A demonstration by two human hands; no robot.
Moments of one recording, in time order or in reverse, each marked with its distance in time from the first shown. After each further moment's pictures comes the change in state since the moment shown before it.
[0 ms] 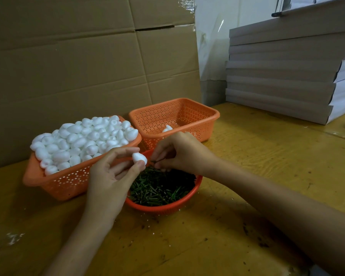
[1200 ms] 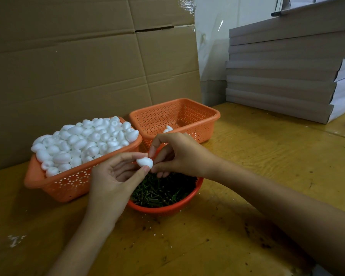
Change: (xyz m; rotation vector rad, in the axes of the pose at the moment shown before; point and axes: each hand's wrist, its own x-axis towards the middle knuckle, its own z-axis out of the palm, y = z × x) left_hand 0.000 -0.002 0.001 0.058 -0.042 0.036; right_hand -0.004 -0.011 0.002 0.266 -0.049 0.032
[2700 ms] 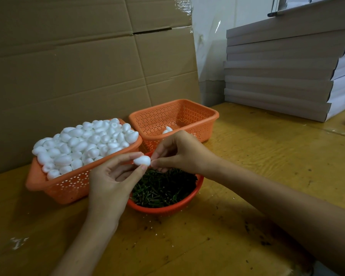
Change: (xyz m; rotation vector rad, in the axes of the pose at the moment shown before) left_hand -0.001 0.000 -0.001 -0.021 0.053 -0.049; right_hand 0.001 0.004 -0.002 -0.036 0.089 0.018
